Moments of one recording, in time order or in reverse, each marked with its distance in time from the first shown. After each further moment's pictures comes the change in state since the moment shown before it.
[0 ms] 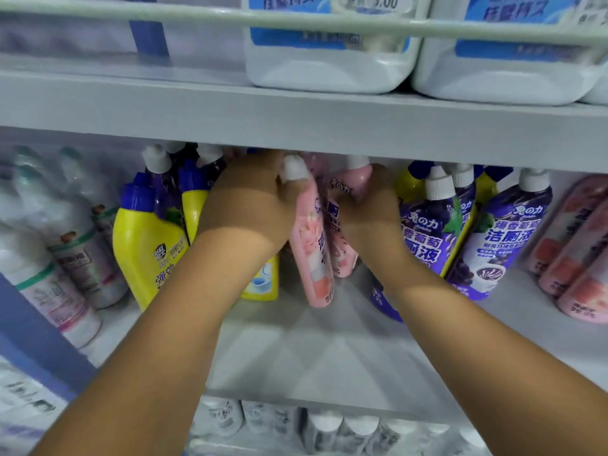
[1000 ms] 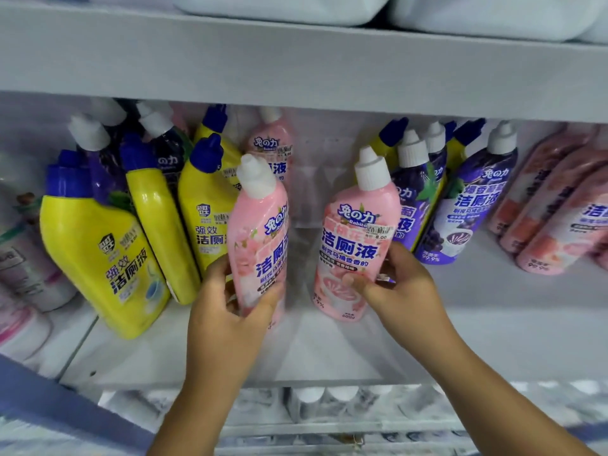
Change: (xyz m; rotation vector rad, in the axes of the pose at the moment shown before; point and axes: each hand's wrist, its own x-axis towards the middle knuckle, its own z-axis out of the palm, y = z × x) left_hand -0.123 -0.055 0.087 -0.768 0.000 -0.356; right_hand -0.116 0.063 -0.082 0.096 -0.212 0.250
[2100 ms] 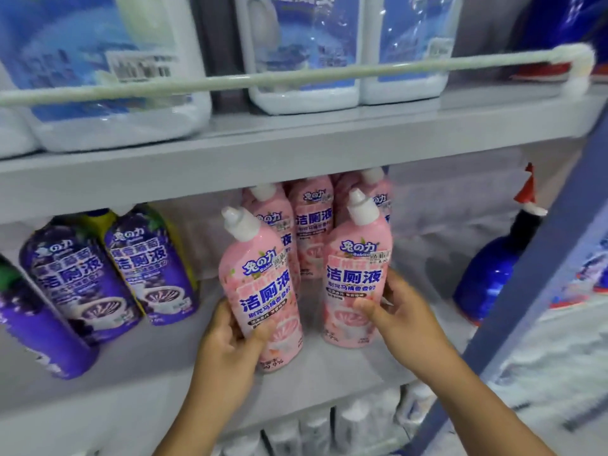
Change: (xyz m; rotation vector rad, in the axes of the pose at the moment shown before) left_hand -0.123 0.088 0.438 -0.150 -0.324 -0.069; right_hand 0.016 0.149 -0.465 0.049 0.077 0.016
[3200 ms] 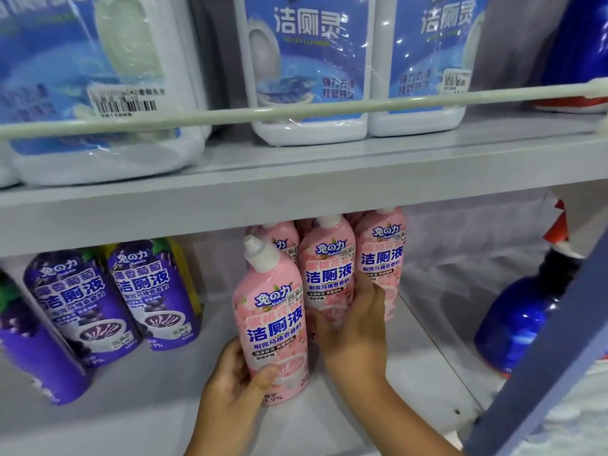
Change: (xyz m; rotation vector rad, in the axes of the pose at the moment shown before) left_hand 0.004 -0.036 0.007 -0.137 0.015 -0.110; right_hand 0.055 0.035 0.084 -0.357 0.463 -0.234
